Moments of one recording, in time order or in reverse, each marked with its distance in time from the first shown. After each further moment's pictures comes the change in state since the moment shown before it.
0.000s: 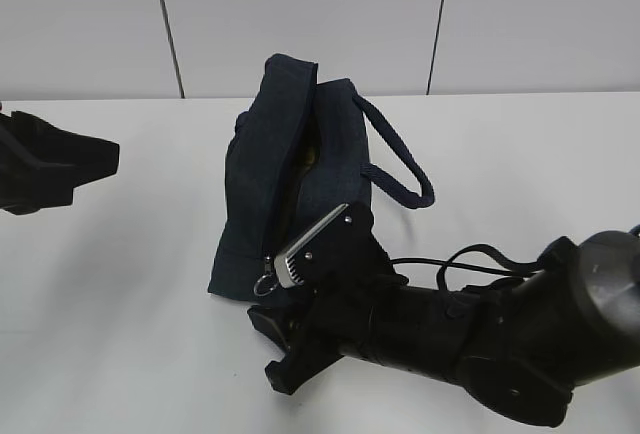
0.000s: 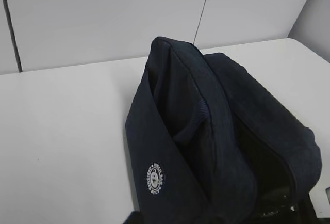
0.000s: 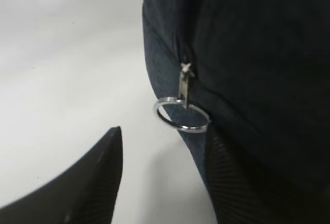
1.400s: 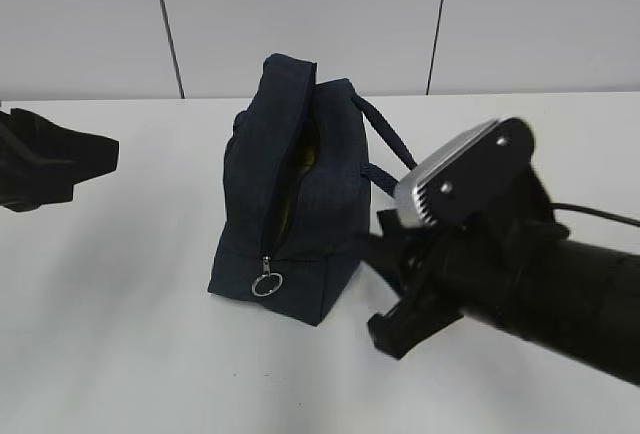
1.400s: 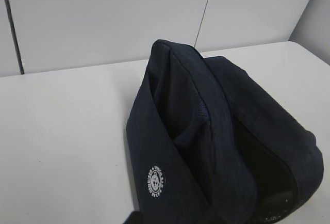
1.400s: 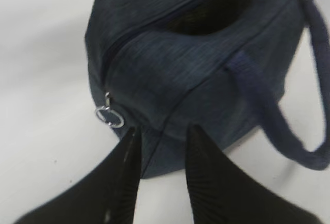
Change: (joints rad) left arm 0.000 0.000 0.000 -0.004 -0.009 0.000; right arm 0.000 -0.542 0.207 0.350 0.268 -0.345
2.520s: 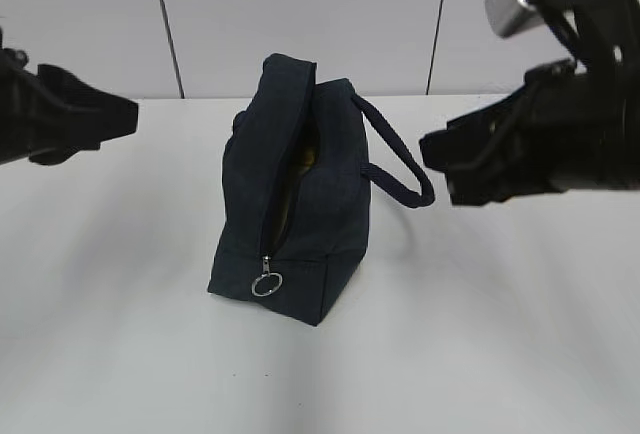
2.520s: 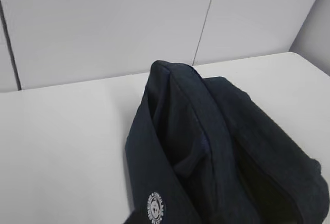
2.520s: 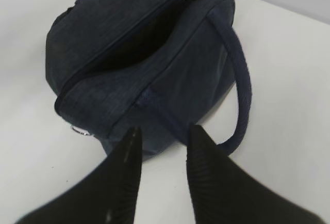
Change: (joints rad) left arm 0.000 0.063 -0.080 0.003 -0.007 -0.004; right arm -0.229 -0.214 -0.241 0.515 0.632 -0.462
